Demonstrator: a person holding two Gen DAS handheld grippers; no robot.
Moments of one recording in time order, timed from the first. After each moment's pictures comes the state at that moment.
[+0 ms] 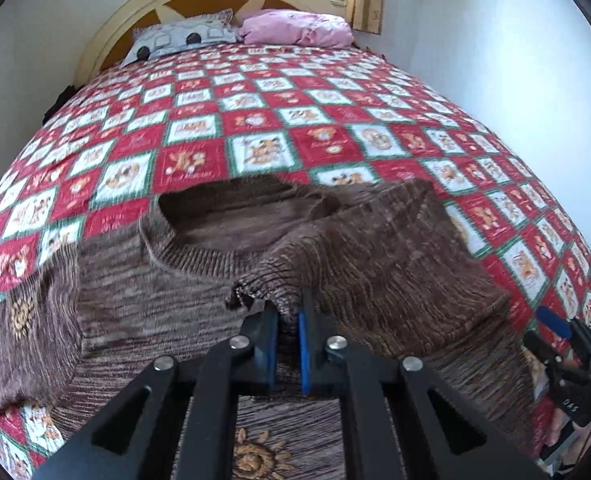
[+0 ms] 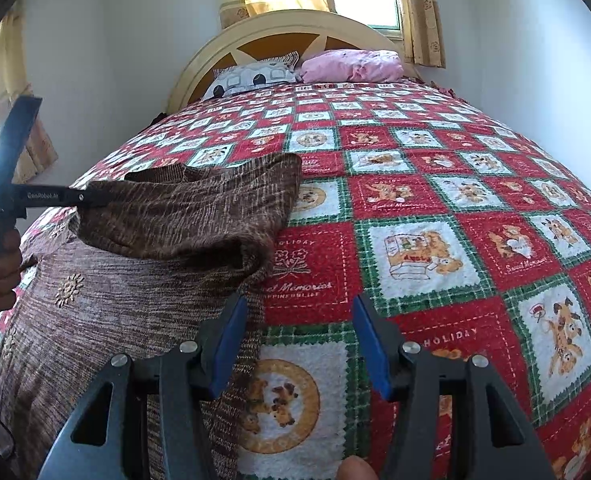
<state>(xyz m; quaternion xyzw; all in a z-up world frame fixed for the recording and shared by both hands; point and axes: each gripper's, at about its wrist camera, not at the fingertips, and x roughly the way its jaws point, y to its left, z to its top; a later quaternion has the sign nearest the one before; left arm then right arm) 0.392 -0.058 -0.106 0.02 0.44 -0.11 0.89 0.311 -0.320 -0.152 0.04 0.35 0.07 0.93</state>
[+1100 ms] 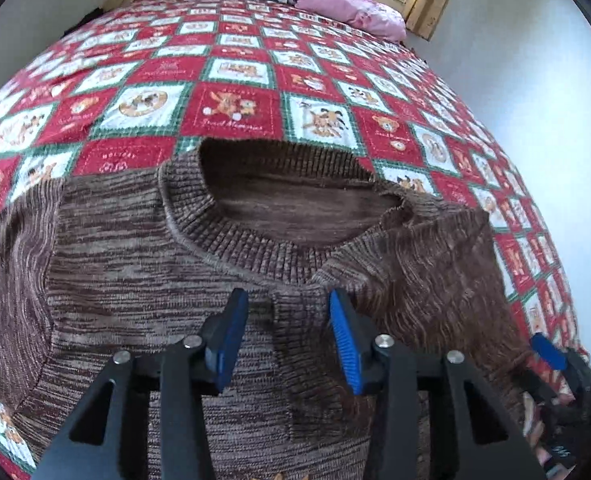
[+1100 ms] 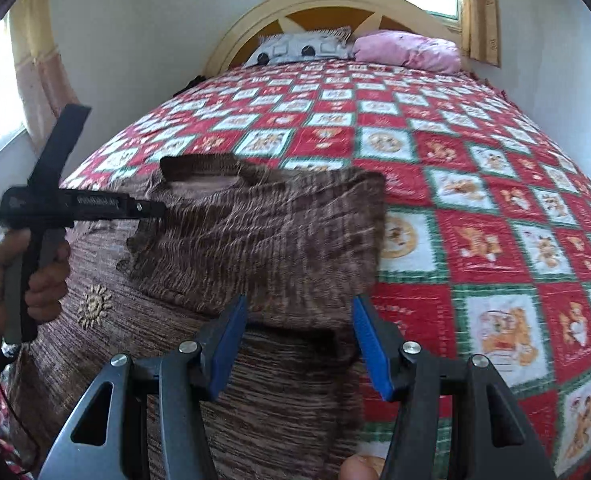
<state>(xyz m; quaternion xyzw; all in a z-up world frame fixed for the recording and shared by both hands) 0.437 -0.004 -0.142 -0.11 0.50 -0.10 0.86 0.374 -0.252 -0.134 -0.01 0.40 0.14 0.90</state>
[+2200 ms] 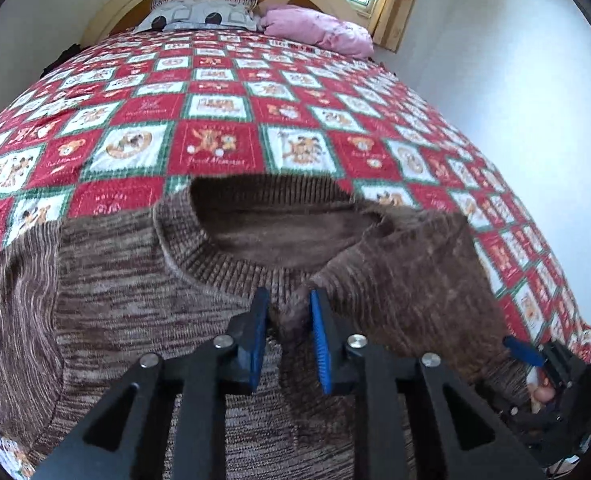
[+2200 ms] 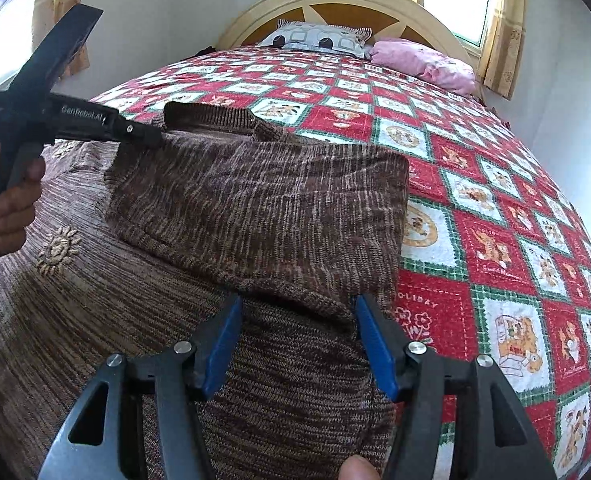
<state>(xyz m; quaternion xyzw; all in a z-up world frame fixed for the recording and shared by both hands) 0.436 0.002 -0.130 -0.09 0.44 -0.14 0.88 0.365 -0.226 -0.160 -0.10 0.40 0.13 0.90</state>
